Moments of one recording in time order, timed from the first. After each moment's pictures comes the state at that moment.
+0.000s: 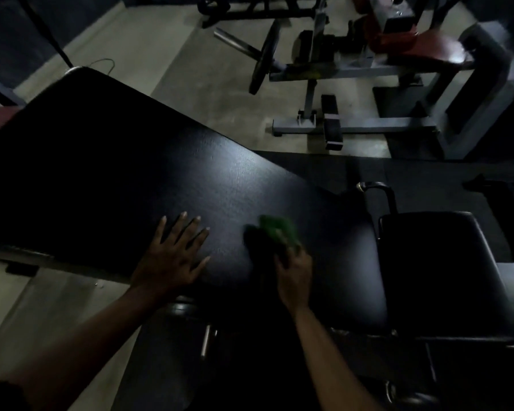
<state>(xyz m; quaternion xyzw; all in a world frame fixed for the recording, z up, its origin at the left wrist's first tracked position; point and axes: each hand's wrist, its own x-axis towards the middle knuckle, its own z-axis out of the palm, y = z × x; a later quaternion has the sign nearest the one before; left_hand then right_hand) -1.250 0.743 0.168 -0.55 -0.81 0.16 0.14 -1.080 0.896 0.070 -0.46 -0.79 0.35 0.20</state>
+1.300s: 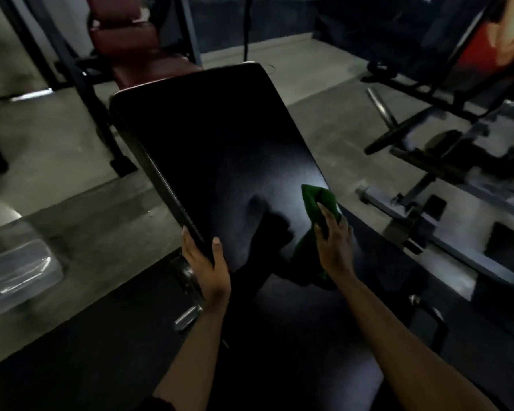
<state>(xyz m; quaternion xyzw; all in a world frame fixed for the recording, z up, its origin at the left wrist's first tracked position) -1.149 0.793 0.124 0.15 -0.70 -0.67 0.19 -1.157 1.003 0.163 -0.14 -0.93 0.30 0.17</state>
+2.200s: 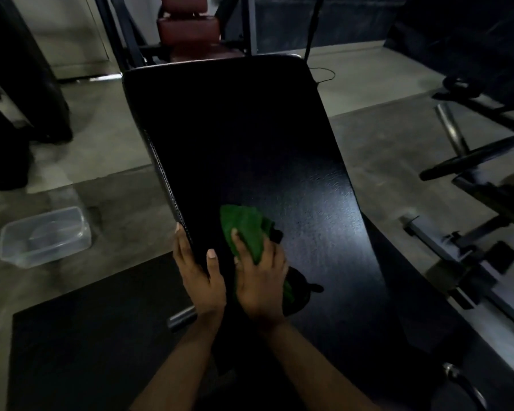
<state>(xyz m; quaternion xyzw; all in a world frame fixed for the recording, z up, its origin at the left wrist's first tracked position) -1.165 0.814 0.104 0.15 -0.74 -0.55 0.35 -1.167 0.899 0.106 0.10 -0.95 0.19 0.22</state>
